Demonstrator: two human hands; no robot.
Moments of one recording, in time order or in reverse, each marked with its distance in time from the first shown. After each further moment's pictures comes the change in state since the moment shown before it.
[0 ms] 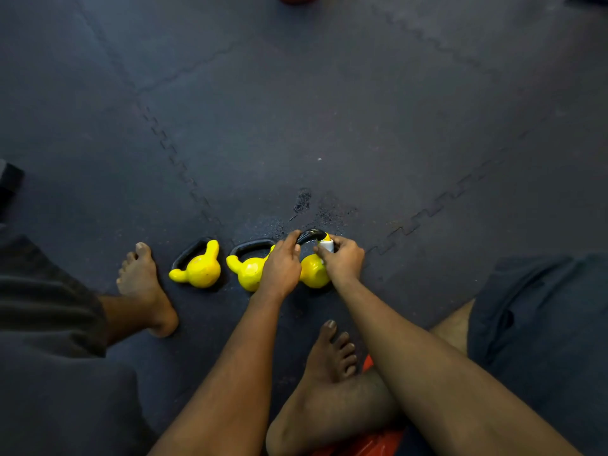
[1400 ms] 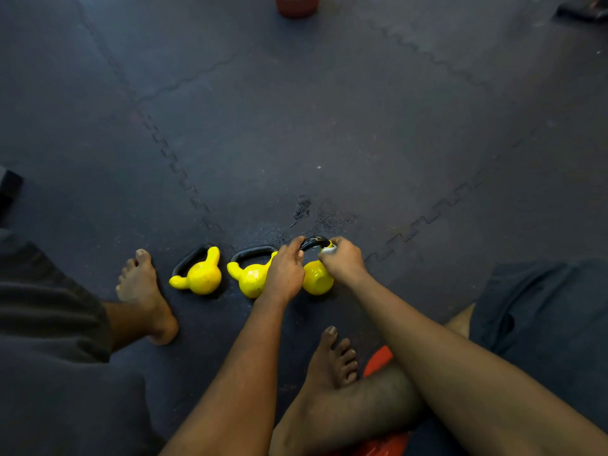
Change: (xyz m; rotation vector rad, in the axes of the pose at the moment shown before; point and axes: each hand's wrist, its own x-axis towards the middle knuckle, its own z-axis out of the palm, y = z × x) left_hand 0.002 0.004 -0.001 -0.014 -0.021 0.020; right_hand -0.004 -0.036 -0.026 -0.256 -0.205 0.026
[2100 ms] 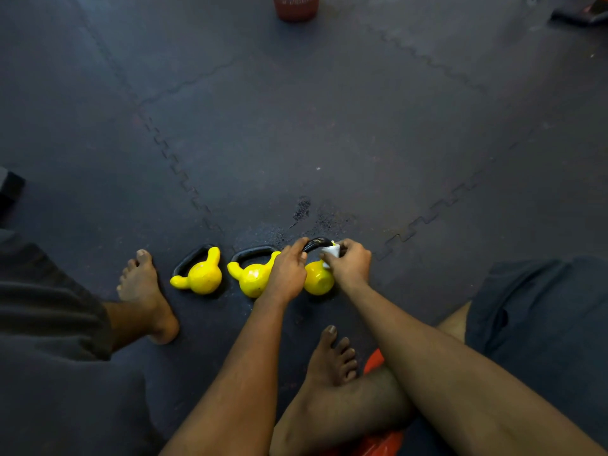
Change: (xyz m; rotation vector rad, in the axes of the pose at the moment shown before) left_hand -0.002 0.001 0.002 0.000 -0.032 0.026; right_hand 0.006 0.031 0.016 0.185 0.221 -0.072
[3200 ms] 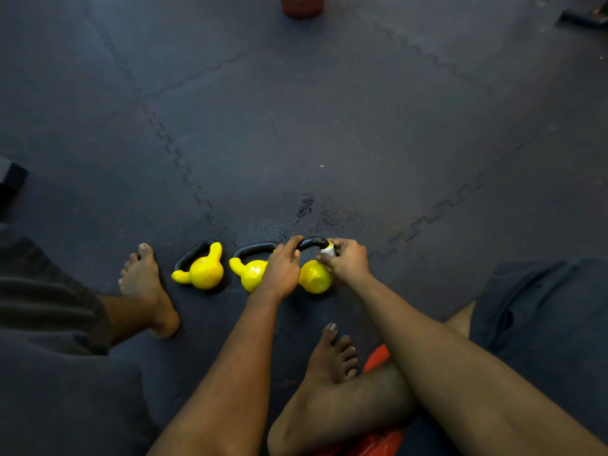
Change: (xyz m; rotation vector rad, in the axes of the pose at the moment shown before) left_hand 0.003 -0.019 -0.005 -0.030 -0.006 -0.028; right_hand 0.008 -0.006 -0.004 -0.086 -0.254 -0.076
